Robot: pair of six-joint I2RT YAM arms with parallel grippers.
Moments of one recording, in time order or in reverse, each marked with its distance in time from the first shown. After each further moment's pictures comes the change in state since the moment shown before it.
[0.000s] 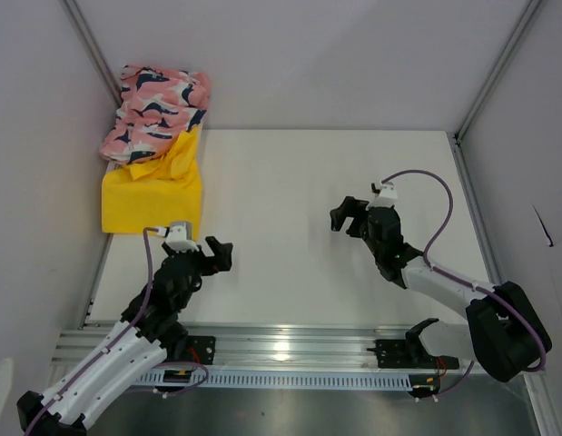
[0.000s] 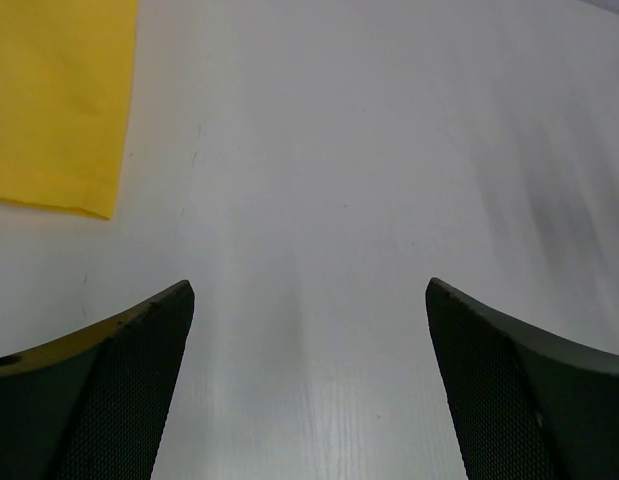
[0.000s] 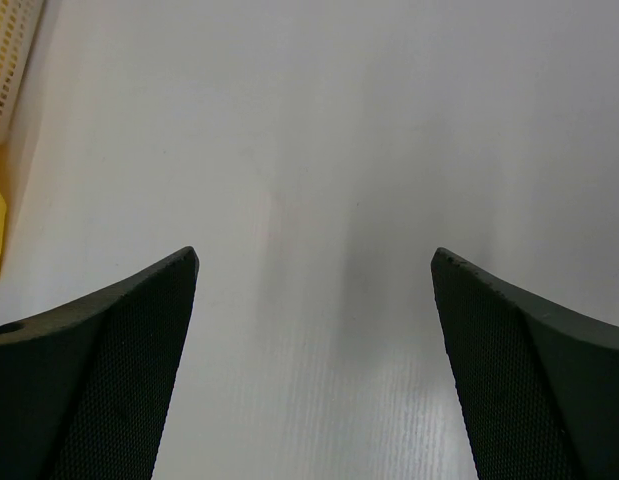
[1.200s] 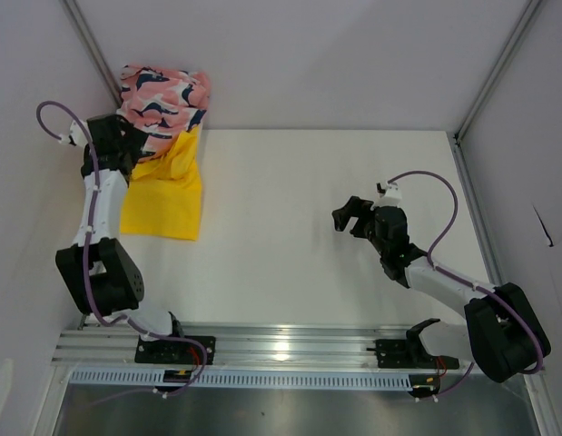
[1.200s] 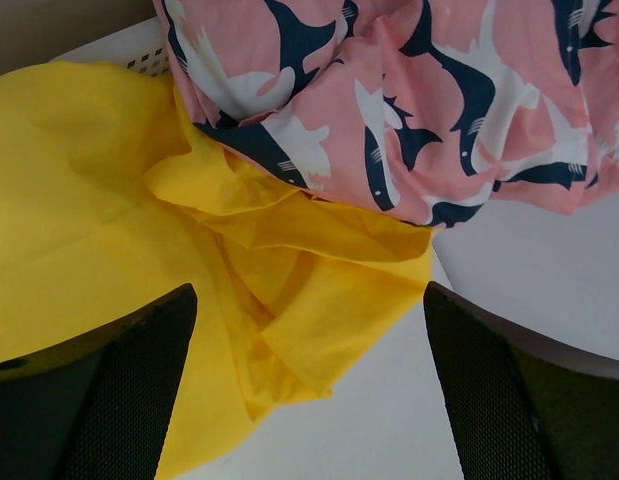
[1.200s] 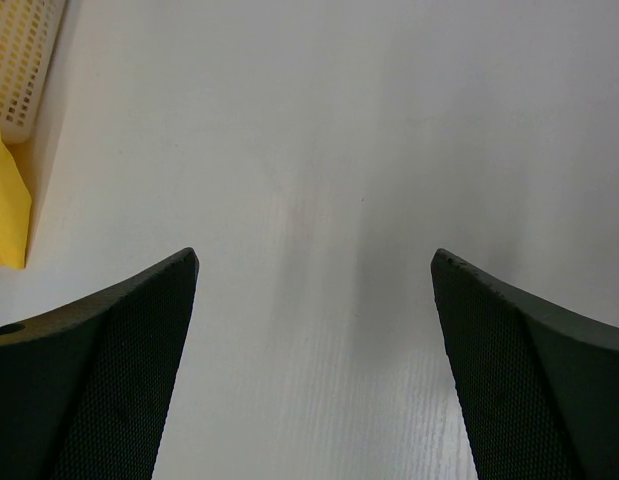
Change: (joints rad) left arm 0.860 1.162 1.126 -0.185 0.187 -0.383; right arm -0.072 -0.003 -0.026 0.025 -0.118 0.026
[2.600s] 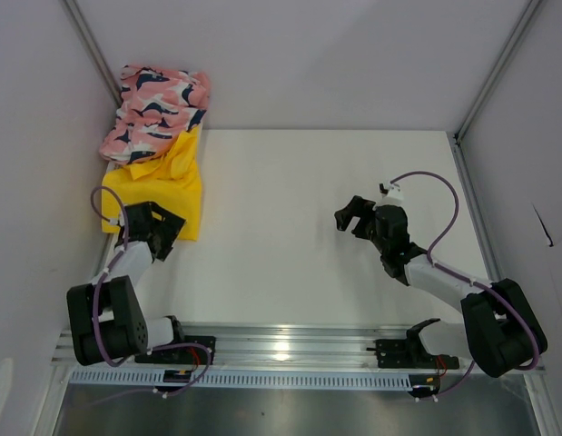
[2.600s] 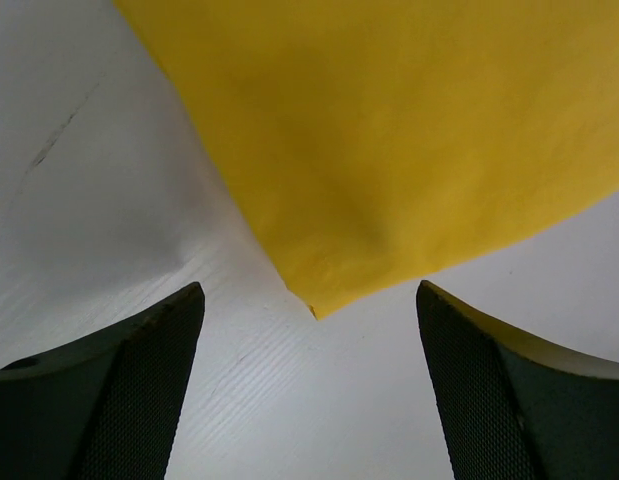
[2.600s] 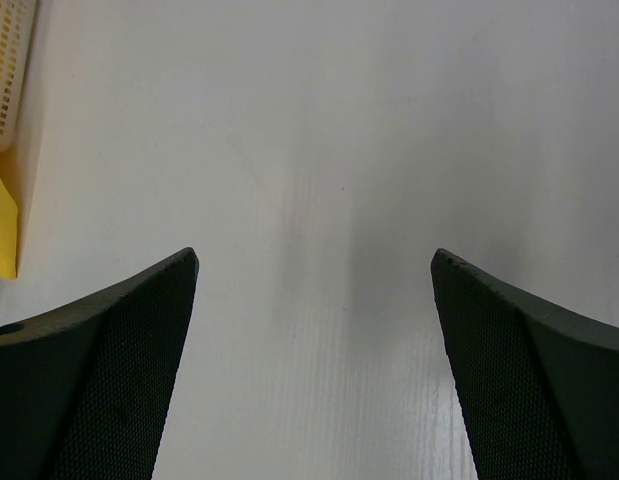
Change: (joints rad) left arm -0.005 -0.286 -0.828 0.229 0.253 -0.002; right arm -0.027 0.029 0.004 -0.023 -0.006 0.042
